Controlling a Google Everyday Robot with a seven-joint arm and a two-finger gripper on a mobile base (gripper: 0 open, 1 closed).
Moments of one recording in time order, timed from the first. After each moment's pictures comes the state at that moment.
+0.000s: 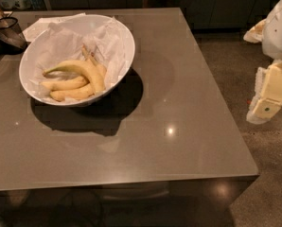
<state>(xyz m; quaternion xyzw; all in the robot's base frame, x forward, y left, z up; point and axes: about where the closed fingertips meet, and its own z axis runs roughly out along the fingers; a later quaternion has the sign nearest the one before) 0.438 -0.217 0.976 -0.60 0.78 -0.03 0.16</state>
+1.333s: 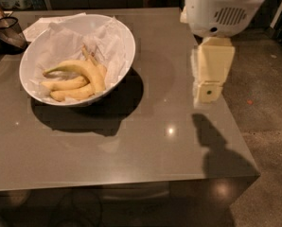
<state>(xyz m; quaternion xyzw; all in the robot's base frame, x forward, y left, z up) 0.442 -0.107 1.011 -0.69 0.71 -0.07 0.12</state>
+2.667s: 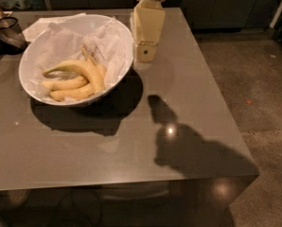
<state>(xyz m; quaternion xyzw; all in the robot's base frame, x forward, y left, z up) 0.512 -0.003 1.038 -0.73 0.66 -0.04 0.19</state>
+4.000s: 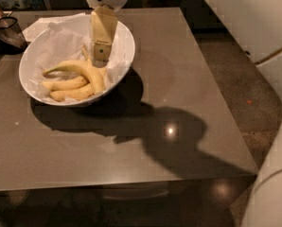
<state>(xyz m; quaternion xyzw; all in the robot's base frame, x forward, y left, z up) 0.555 0.080 1.004 -0.74 0.64 0.05 0.19</state>
